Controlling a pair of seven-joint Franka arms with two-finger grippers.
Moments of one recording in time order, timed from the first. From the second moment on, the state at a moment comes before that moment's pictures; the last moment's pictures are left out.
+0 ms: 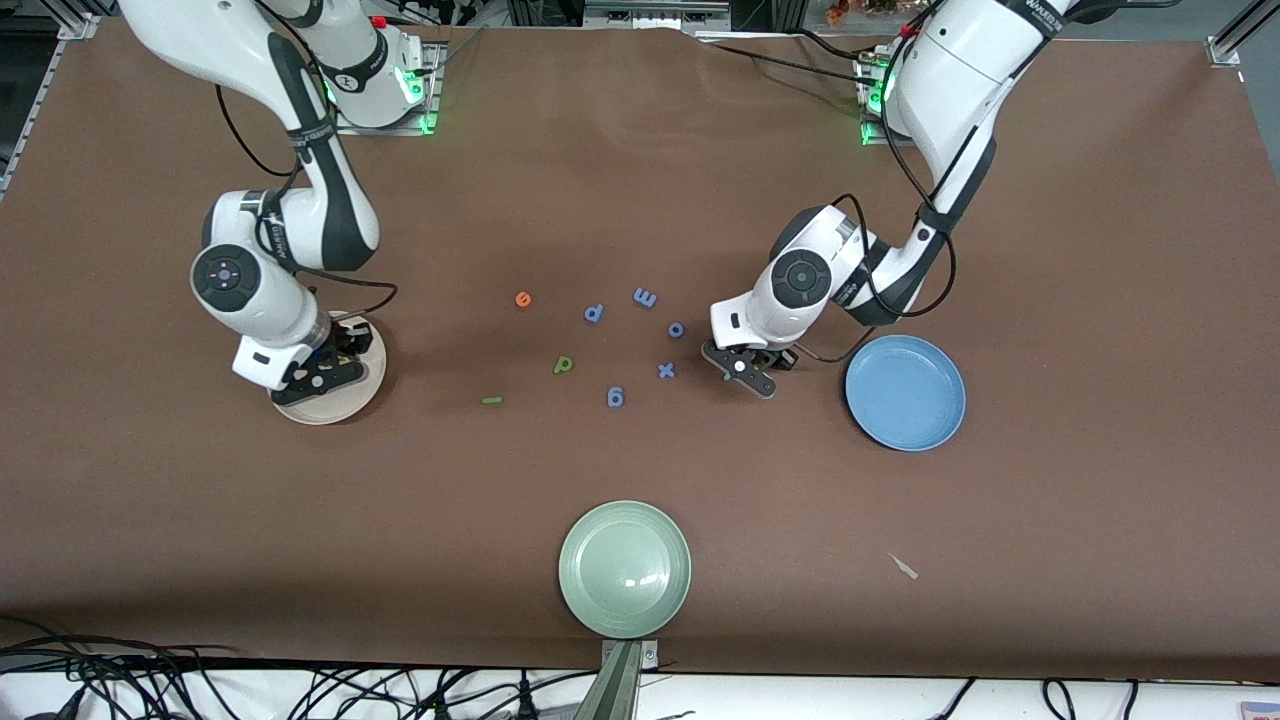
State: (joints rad) left arm -0.28 0.63 -0.29 -1.89 0.15 2.43 -0.03; right arm 0.46 0.39 -0.36 -2.10 0.05 2.40 -0.33
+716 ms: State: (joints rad) left arm -0.23 0.51 -0.28 -1.73 0.15 2.04 -0.03; right arm 0.44 0.41 -0.21 -2.02 0.18 2.41 -0.09
